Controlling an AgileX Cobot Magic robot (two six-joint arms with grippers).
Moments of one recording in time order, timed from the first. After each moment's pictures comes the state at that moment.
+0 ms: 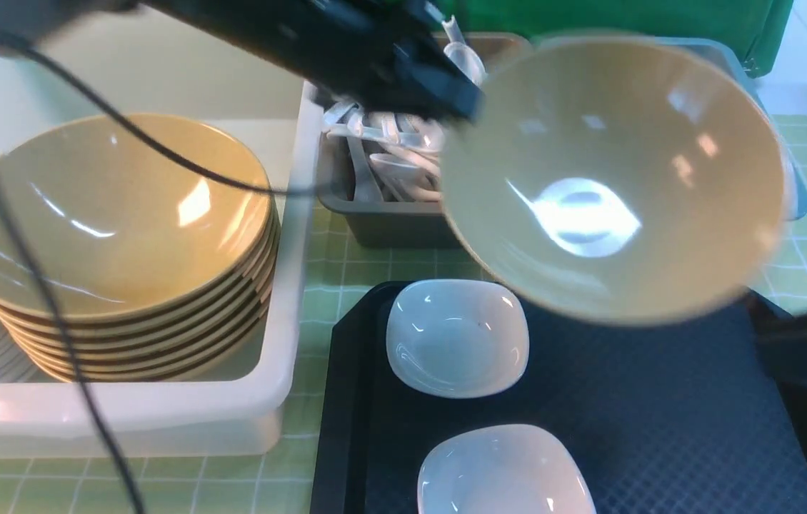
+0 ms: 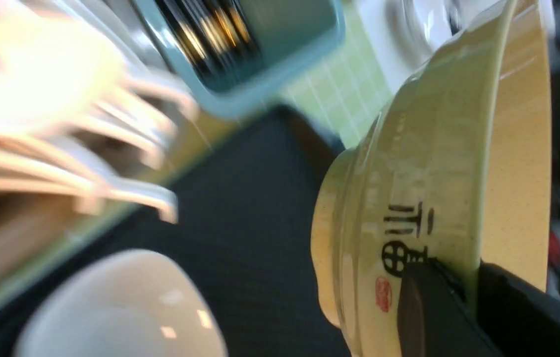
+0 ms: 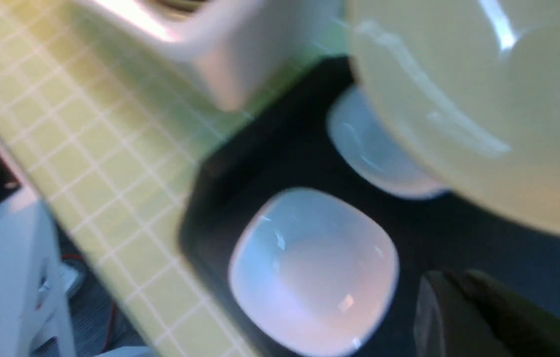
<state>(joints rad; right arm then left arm) 0.50 0.88 -1.03 0.36 0.85 -0.31 -0.22 1.83 -1.75 -0.98 1.22 0.48</state>
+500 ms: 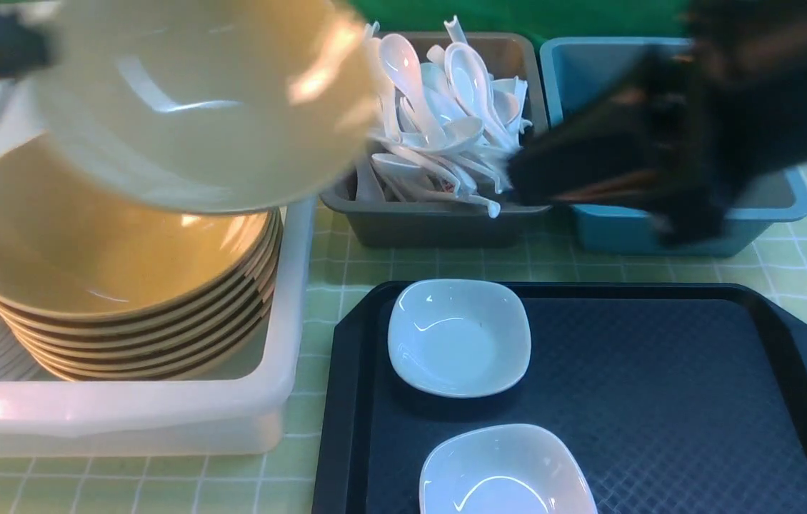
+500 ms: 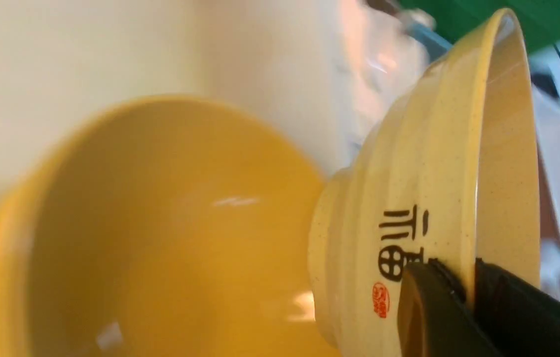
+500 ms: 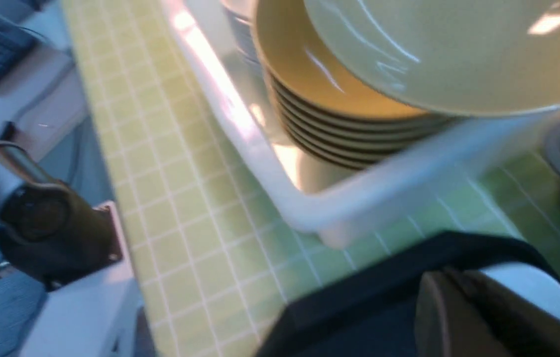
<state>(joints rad) 0.54 1.32 -1.39 0.67 0.86 -0.63 0.50 1.41 -1.32 -0.92 1.23 0.45</state>
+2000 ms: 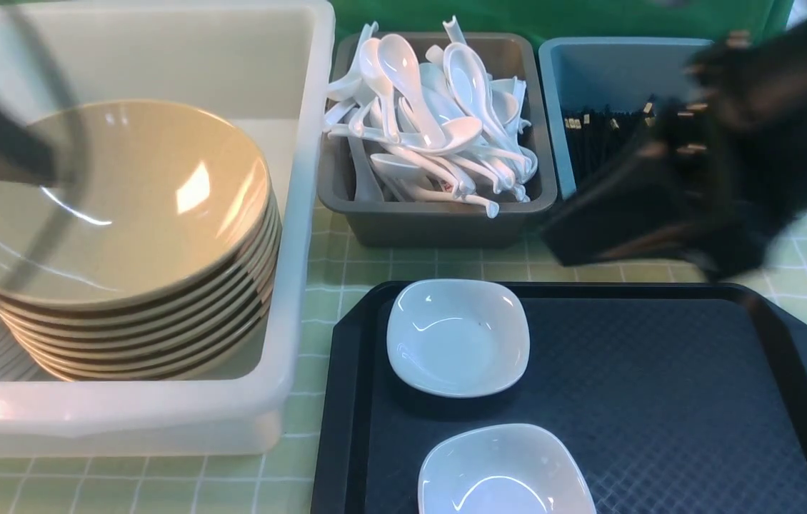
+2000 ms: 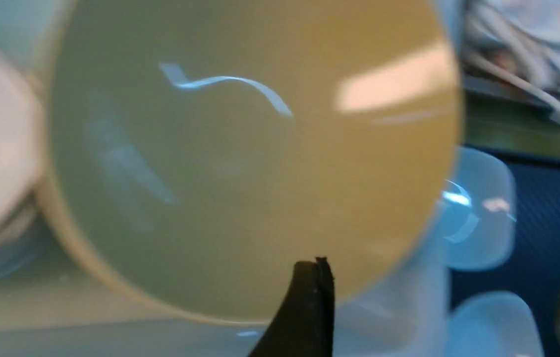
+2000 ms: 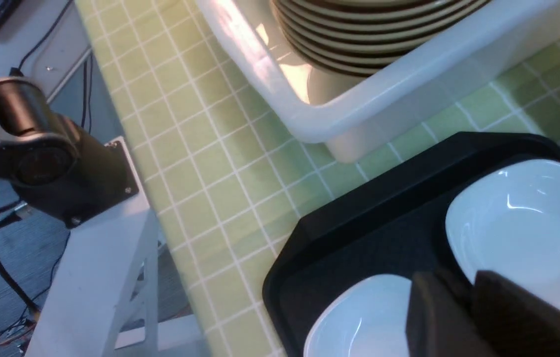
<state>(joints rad) 0.49 1.22 -1.36 0.56 1.02 -0.49 0.04 1.08 -1.22 -0.44 1.21 0.14</state>
